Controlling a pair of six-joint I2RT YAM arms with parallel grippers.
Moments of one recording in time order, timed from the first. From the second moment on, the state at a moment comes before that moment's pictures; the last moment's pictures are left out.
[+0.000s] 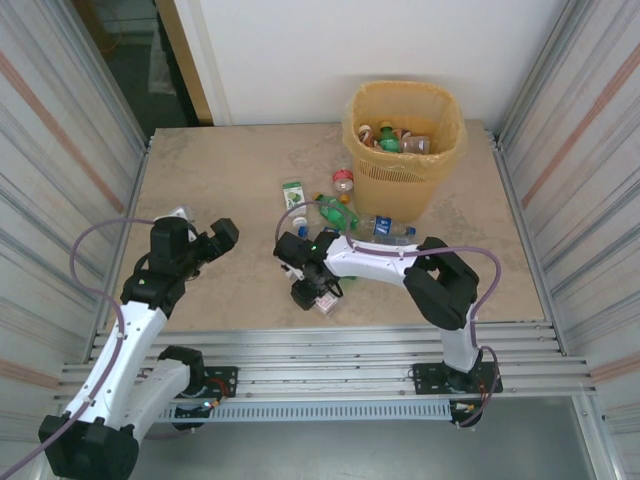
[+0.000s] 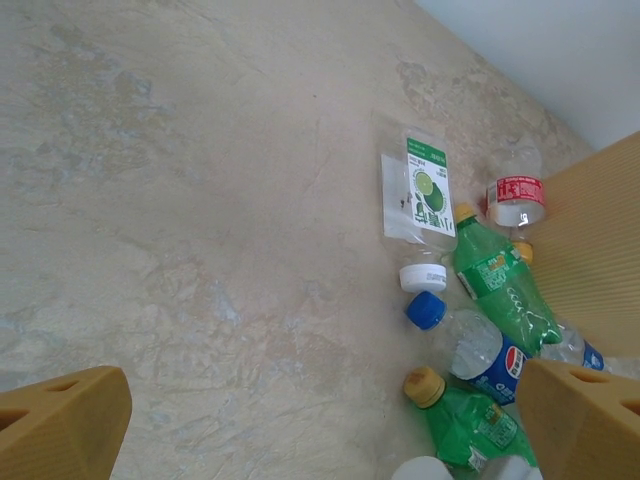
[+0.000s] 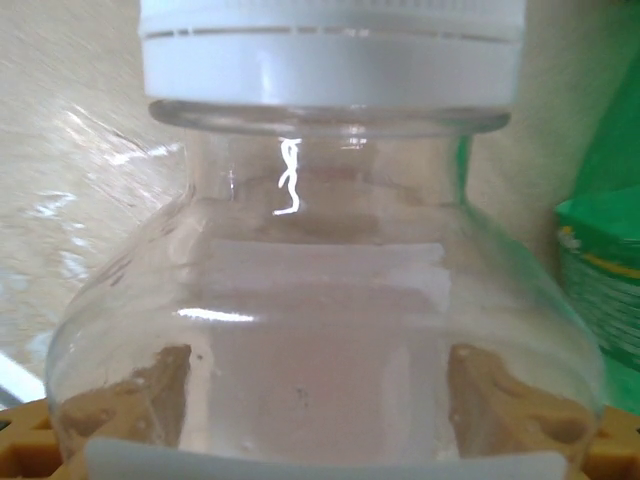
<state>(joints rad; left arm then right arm) -0.18 0.80 0.71 -0.51 0.03 -0.66 1.03 1.93 1.41 -0.86 0.06 0.20</state>
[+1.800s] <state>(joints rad) -0.16 0.81 0.70 -0.50 0.06 -0.66 0.20 1.91 2.27 -1.01 0.02 0.18</state>
